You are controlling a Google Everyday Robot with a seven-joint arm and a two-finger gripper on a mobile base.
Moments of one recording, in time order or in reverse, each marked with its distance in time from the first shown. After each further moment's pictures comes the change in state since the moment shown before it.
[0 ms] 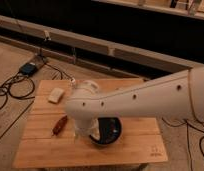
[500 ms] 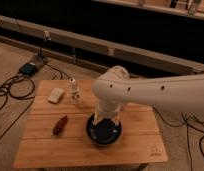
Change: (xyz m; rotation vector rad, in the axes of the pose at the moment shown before) arm -0.067 -0.079 -0.021 0.038 -0.044 0.160
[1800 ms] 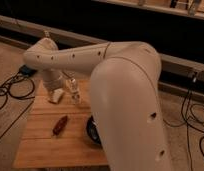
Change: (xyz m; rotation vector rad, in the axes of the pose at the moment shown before) arm -0.087 0.255 -0.007 0.075 -0.019 -0.457
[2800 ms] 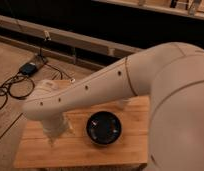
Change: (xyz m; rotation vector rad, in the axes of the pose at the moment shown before) arm 0.203 0.007 0.029 -0.058 0.077 -0.038
